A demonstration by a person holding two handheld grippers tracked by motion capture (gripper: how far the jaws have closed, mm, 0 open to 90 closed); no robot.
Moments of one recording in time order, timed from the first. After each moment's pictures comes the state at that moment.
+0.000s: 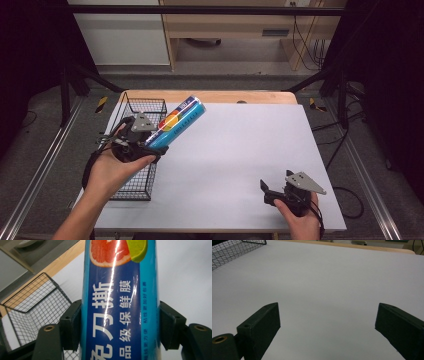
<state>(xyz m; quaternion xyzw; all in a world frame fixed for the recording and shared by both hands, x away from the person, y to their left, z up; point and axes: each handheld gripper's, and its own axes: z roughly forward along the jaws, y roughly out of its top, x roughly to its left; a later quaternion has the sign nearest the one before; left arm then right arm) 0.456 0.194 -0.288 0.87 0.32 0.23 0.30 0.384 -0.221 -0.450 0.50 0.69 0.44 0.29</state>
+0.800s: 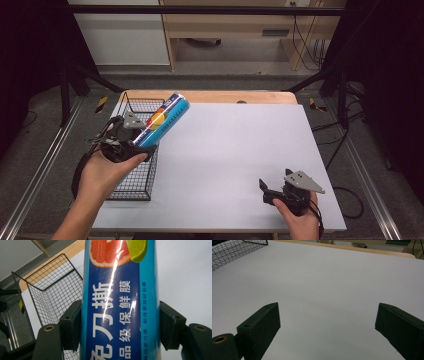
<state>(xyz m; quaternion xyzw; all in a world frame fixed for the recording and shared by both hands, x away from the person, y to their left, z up) 0.449 0.207 -0.280 0.85 0.39 0.24 0.25 0.385 -0.218 -0.447 0.49 0.69 0.44 0.29</state>
